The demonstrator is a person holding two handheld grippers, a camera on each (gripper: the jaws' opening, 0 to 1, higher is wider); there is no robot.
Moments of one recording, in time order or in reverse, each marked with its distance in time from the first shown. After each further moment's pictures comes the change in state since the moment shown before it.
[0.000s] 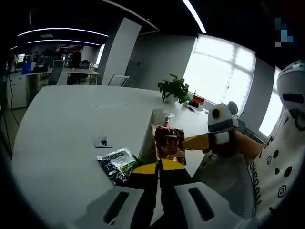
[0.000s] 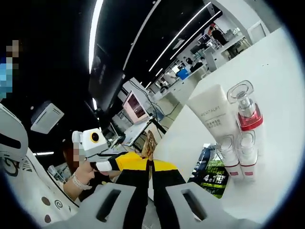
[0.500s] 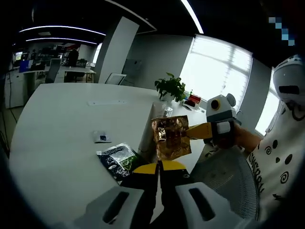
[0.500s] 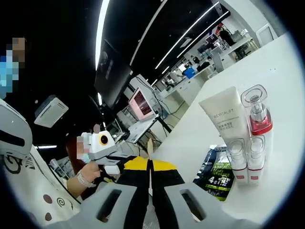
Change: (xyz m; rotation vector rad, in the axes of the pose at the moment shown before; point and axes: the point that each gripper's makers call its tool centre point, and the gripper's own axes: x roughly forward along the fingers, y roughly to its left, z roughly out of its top) left arm -0.009 0.008 -0.014 0.018 0.000 -0.032; right arm 0.005 0.010 0.001 -0.054 0.024 0.029
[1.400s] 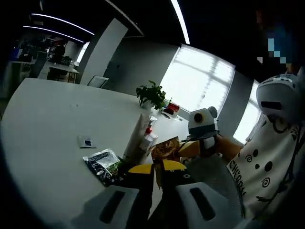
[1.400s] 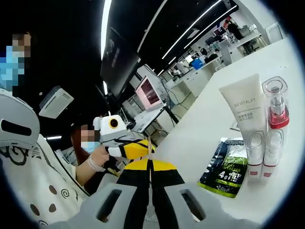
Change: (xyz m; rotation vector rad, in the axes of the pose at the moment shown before) left arm -0.014 -0.005 0.016 -0.071 -0.050 -0.235; right arm 0.017 0.019 -0.020 -0.027 0.097 0.045
